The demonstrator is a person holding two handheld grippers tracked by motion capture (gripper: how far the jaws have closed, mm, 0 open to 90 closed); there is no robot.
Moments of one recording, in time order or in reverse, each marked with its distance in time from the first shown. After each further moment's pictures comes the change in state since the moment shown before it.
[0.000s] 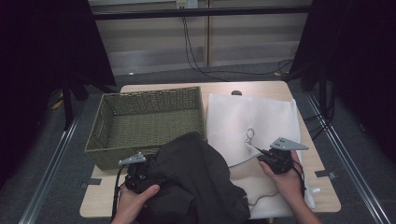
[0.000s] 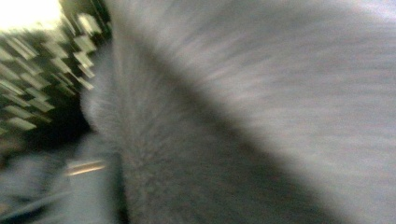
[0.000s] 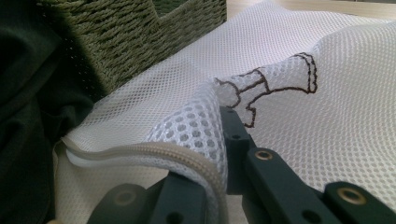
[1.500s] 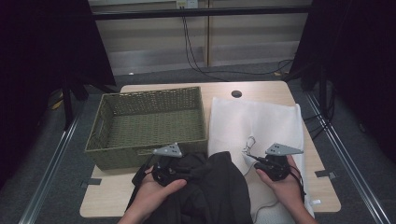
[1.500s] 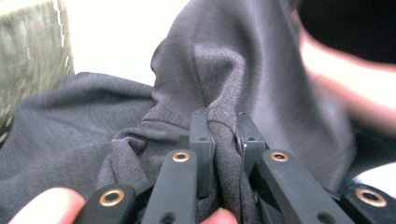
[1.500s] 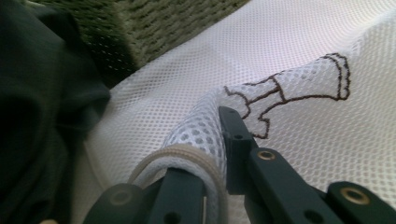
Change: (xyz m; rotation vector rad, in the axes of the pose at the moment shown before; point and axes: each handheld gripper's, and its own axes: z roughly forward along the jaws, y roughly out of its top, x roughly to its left) left arm -0.069 0.061 0.040 0.132 -0.235 0.177; right arm 0.019 -0.006 -0.003 0.091 0.048 -0.003
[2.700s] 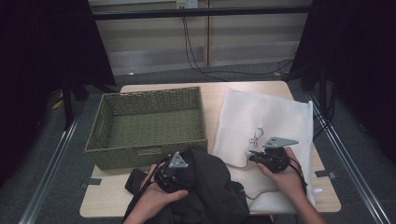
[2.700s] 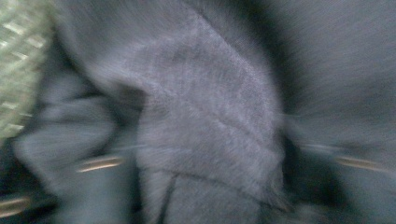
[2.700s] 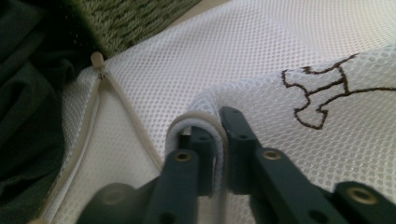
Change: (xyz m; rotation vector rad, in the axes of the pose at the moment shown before) left arm 0.016 -0.036 0.027 0.236 0.403 0.126; right arm -0.023 0.008 0.015 0.110 -0.016 -0.057
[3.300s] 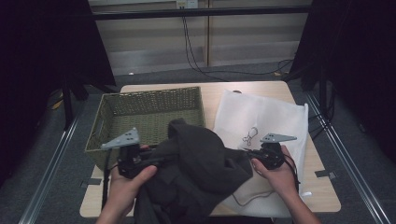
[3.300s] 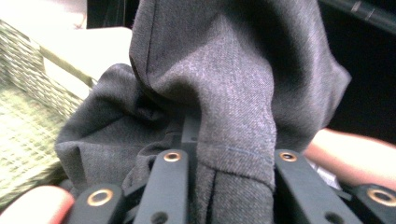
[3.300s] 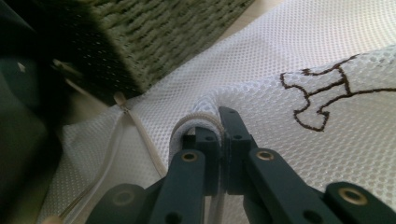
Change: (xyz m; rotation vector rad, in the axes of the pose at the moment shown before) left arm 0.014 0.029 -0.102 -0.437 -0.267 -0.128; right arm 0.013 0.018 0.002 -0.066 0.088 0.127
